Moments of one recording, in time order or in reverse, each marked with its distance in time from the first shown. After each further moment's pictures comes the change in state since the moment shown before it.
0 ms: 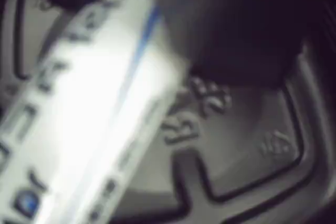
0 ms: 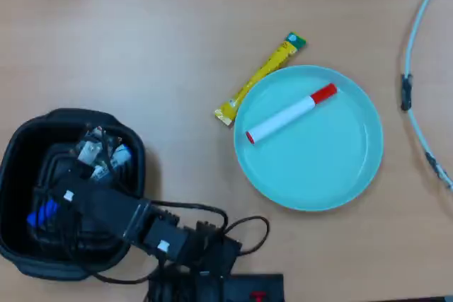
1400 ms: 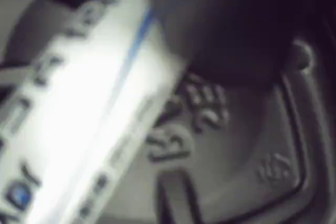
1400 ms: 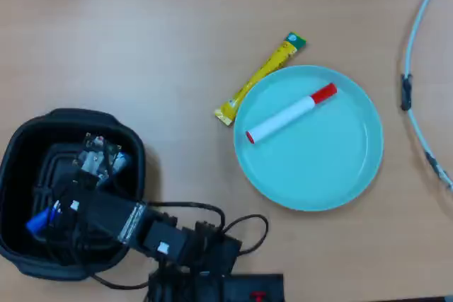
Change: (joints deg) arm -2.9 0.0 9.7 -14.8 1.8
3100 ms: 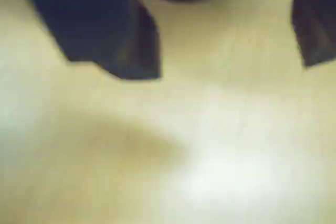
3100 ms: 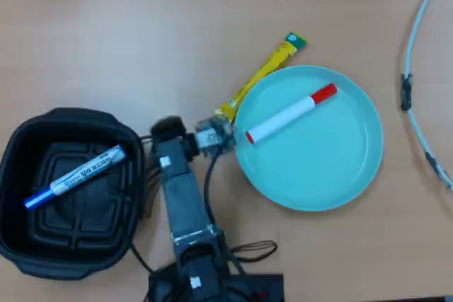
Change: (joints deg) arm 52.9 24.3 10.4 22.0 -32.3
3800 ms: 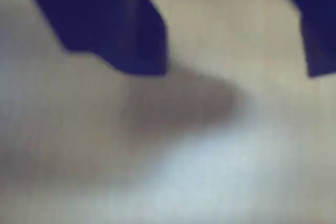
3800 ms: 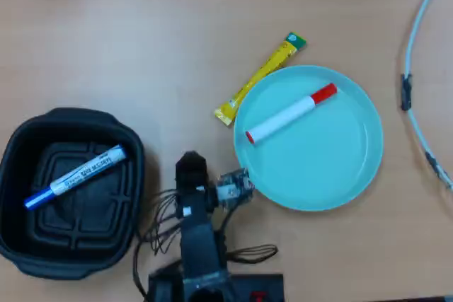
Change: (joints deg) arm 5.0 19.9 40.3 -27.9 7.2
